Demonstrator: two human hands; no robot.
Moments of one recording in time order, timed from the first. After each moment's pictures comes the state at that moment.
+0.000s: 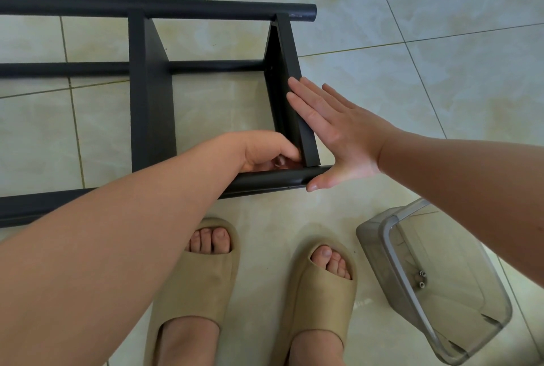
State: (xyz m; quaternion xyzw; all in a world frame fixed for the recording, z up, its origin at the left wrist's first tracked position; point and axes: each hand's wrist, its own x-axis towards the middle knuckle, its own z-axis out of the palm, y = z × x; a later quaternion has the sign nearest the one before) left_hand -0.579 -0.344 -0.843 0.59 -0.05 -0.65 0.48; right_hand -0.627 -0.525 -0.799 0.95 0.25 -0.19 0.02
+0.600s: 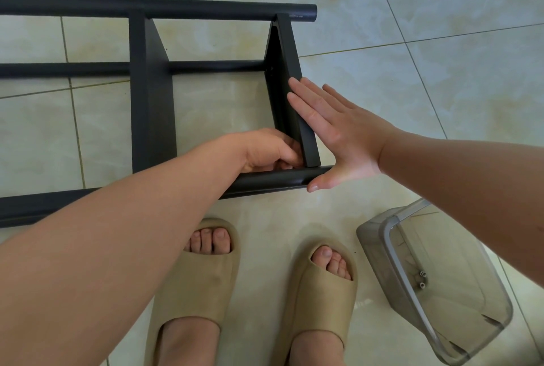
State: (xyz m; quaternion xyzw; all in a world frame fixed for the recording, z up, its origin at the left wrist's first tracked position) left_hand -0.578 -0.344 -0.850 0.61 -0.07 -0.61 0.51; right_hand -0.627 -0.525 -0.798 0.95 0.25 -0.19 0.02
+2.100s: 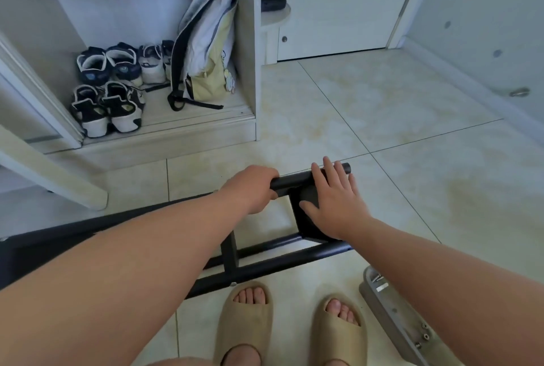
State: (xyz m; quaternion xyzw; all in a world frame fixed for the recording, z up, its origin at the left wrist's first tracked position) left_hand -0.593 -0.273 -0.628 0.93 -0.28 -0.19 0.15; right_hand -0.694 -0.440 -0.639 0.99 -0.09 -0.09 -0.09
